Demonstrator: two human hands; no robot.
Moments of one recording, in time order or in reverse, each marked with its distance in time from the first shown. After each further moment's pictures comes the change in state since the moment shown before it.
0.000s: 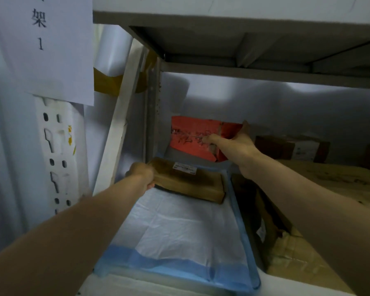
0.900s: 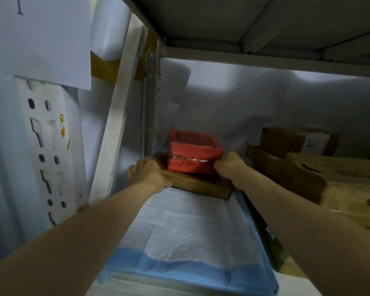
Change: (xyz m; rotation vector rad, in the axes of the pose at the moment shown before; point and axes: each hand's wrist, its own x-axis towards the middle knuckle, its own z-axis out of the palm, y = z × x) left_hand -0.039 0.005 0.002 0.800 0.000 0.288; right_hand 0.026 0.064 0.037 -0.438 -0.016 0.251
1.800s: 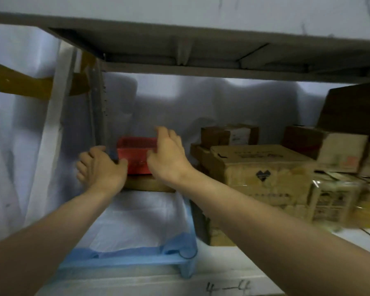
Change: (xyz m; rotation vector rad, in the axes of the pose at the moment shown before) left_hand -0.062 0.046 -0.025 -0.450 0.419 -0.015; right_hand -0.136 -0.032 -0.062 -0.030 0.068 -0.533
